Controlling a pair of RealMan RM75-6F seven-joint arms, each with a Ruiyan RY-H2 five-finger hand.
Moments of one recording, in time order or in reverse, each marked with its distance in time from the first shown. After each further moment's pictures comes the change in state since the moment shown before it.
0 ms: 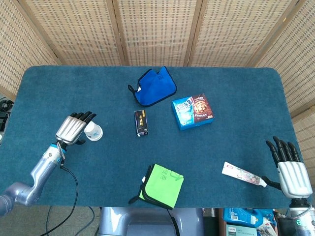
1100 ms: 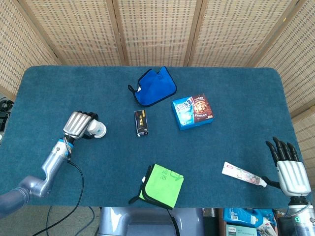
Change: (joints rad) left arm -0.060 -0.136 0.007 0.200 -0.007 0.051 -0.227; right arm 0.015 -0.013 -0.001 0.021 0.037 -0.041 -0.004
